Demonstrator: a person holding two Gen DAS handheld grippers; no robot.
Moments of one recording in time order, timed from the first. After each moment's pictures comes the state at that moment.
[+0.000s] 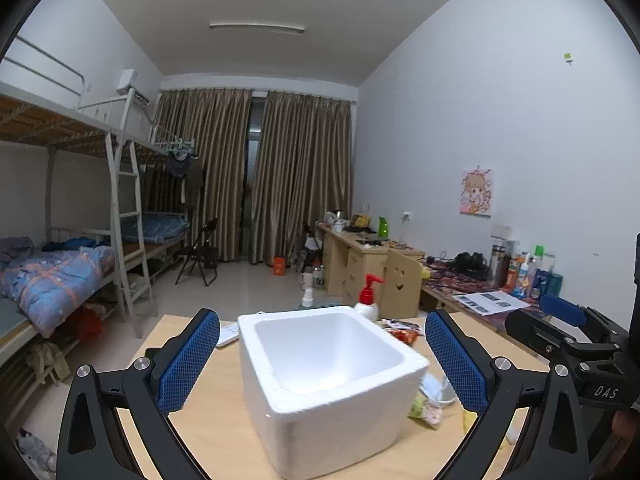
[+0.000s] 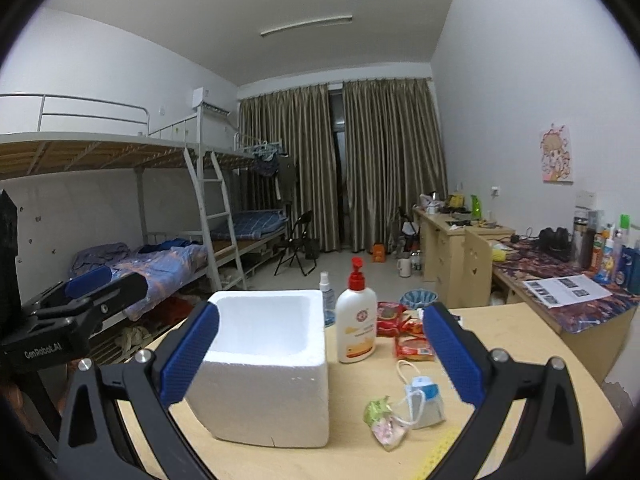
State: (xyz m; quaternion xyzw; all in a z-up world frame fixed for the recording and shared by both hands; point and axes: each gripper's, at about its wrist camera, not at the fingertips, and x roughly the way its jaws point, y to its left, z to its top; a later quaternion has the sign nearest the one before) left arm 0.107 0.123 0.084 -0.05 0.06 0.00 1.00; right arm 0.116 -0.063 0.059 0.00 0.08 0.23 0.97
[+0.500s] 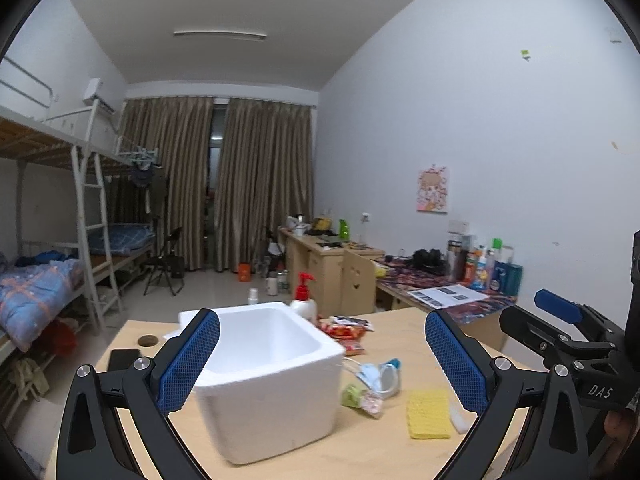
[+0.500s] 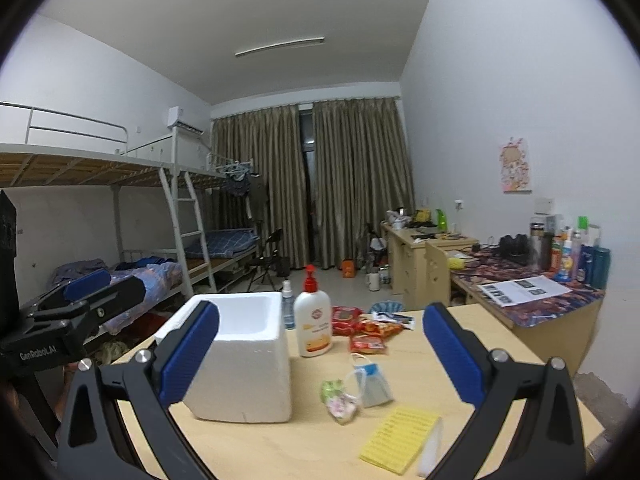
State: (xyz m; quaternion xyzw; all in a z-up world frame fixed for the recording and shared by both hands) left arm 0.072 0.059 0.086 -0.03 0.05 -0.07 1.00; right arm 0.065 -0.120 0.048 0.01 0.05 0.17 0.98
